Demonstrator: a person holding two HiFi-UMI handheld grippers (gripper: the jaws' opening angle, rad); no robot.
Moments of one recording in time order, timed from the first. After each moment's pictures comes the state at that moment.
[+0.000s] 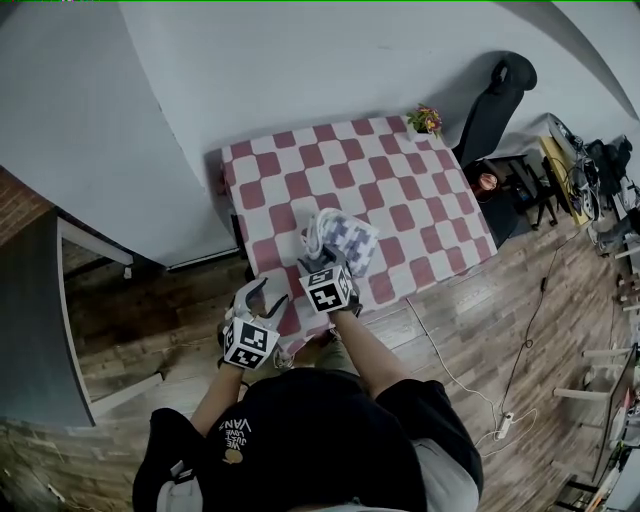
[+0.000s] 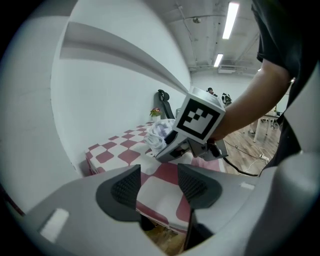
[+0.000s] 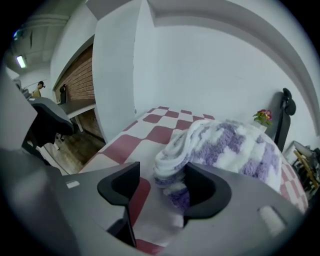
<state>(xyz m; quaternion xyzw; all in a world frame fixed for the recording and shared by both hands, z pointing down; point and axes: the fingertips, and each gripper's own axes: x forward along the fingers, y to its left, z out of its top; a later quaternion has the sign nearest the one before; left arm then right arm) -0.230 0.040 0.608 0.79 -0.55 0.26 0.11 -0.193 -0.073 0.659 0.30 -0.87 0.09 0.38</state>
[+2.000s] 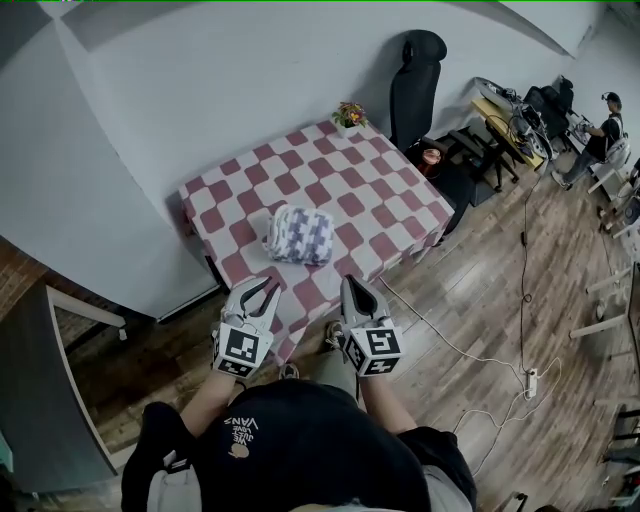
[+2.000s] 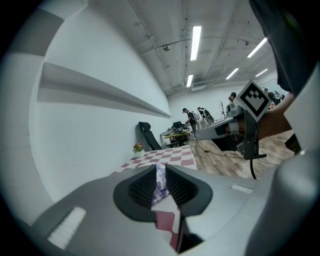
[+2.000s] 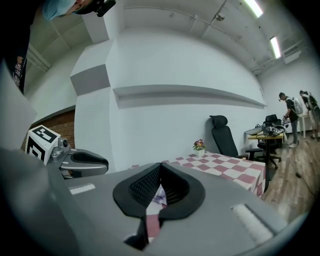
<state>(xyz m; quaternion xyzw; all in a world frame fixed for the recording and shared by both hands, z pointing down) -0.159 0.046 0.482 0.86 -0.48 0.18 -0.05 -0.015 0.029 0.467 0.52 -0.85 0.11 0.04</state>
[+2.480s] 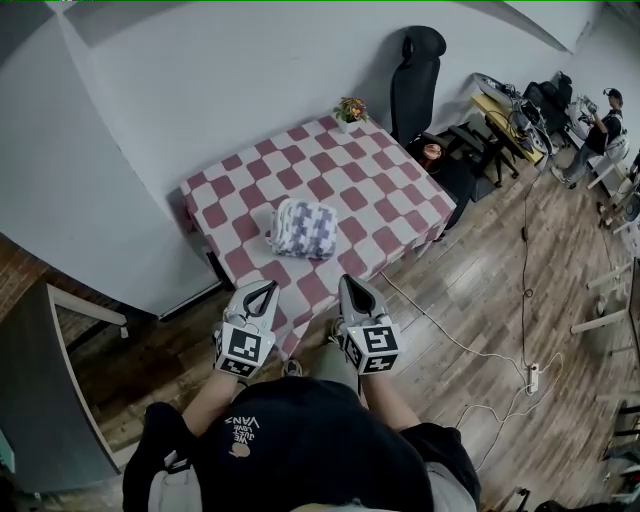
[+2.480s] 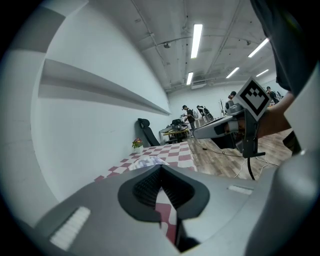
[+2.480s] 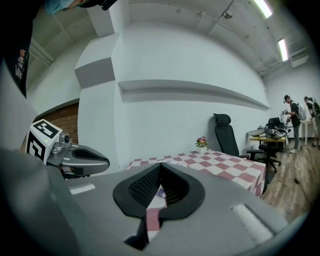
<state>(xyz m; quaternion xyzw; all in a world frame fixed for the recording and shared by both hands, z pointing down) -0.165 0.059 0.497 0.86 -0.48 0.19 -0.03 -0.028 0.041 0.478 0.51 -0.85 0.09 0.07</state>
